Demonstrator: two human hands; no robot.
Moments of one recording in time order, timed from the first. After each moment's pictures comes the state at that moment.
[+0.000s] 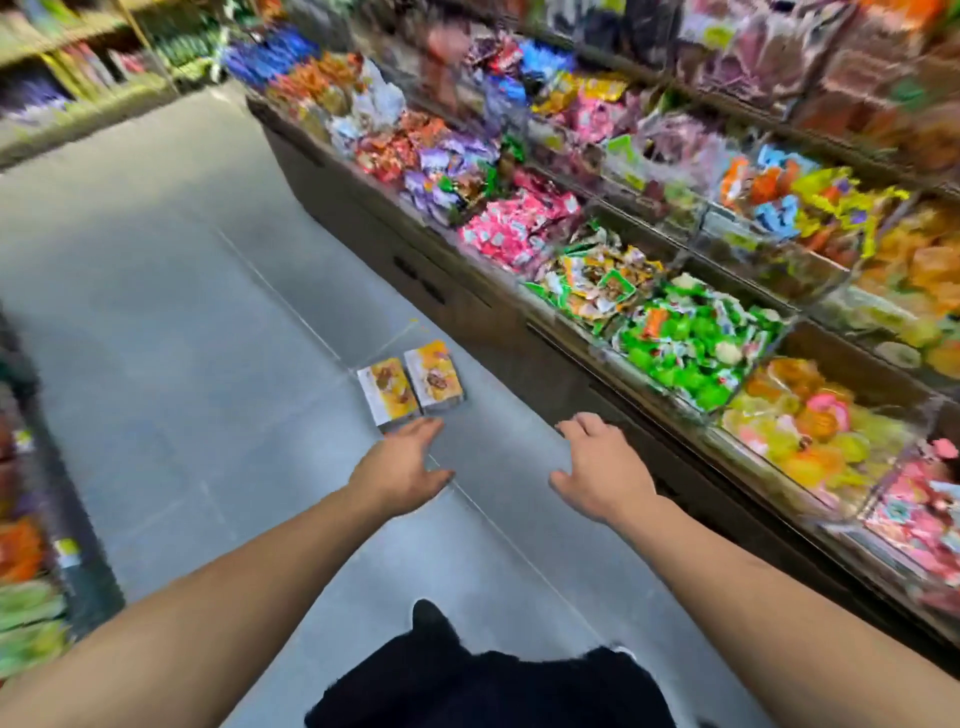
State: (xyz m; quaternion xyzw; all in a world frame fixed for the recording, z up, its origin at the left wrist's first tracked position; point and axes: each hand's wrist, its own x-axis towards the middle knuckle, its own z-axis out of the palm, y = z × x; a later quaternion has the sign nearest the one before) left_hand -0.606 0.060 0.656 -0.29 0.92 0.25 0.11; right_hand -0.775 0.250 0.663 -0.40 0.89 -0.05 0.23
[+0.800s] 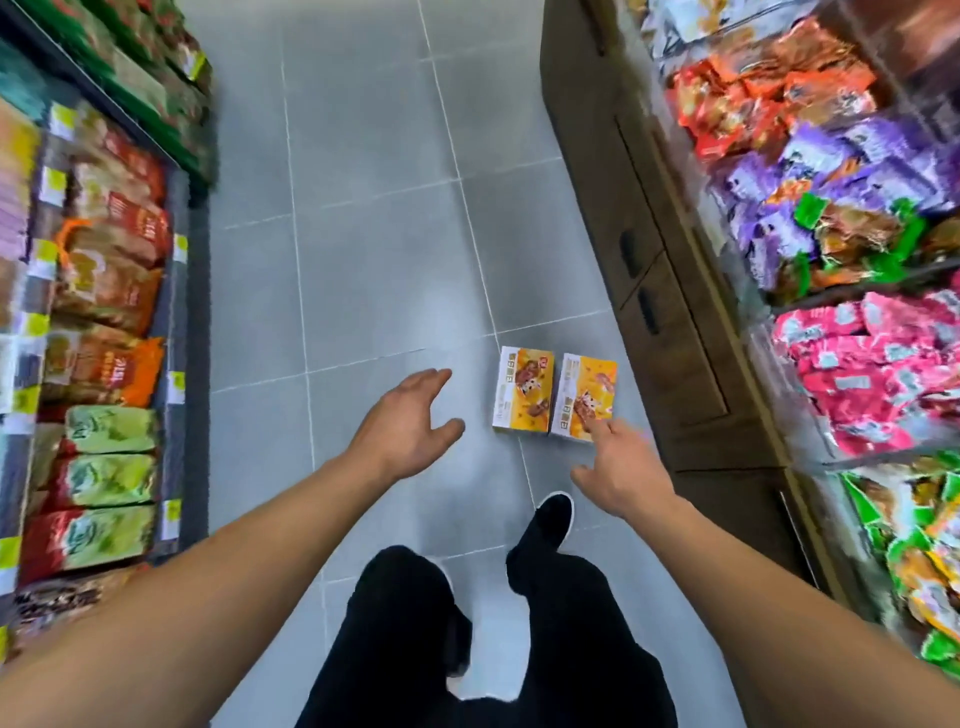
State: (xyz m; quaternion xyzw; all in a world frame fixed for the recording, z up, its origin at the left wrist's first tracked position) left_hand -0.583 -0.309 0.538 -0.57 0.76 0.31 0.03; right_hand -0.835 -0.218 0.495 -0.54 0.76 0.08 0.36
